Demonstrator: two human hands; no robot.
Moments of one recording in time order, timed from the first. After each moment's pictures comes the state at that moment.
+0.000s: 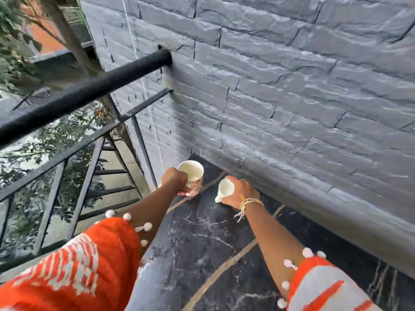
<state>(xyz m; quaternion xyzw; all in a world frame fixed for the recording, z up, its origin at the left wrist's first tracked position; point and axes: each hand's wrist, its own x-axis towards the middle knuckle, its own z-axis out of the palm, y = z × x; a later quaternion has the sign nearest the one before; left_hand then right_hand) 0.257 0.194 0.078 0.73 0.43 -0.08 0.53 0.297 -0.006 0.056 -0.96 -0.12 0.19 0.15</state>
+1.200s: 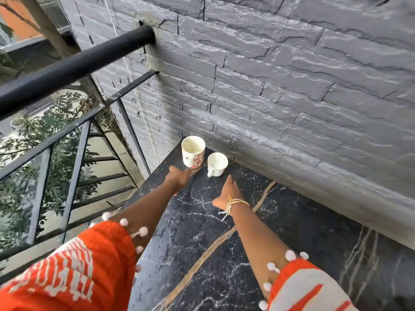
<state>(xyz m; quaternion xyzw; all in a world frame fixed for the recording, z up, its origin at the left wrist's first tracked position) 0.237 0.171 0.028 0.78 0.36 -0.17 0.48 0.246 -0.008 0.012 -0.94 -0.01 0.27 0.20</state>
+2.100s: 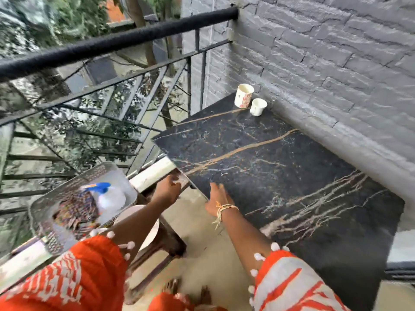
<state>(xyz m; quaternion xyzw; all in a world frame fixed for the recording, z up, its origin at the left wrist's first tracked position) -0.269 0.100 0.038 0.81 0.41 -0.03 0.42 -0.185 -0.058 0.037 -0.92 -0.25 0.29 0.11</state>
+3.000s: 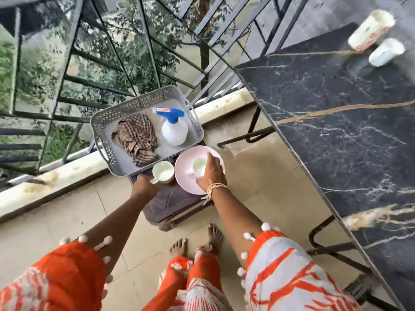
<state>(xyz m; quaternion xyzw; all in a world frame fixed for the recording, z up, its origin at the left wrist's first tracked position) -0.544 0.233 -0.146 0.66 0.63 -0.06 0.41 -0.373 0.115 -0.122 -0.89 -0.30 0.32 0.15</state>
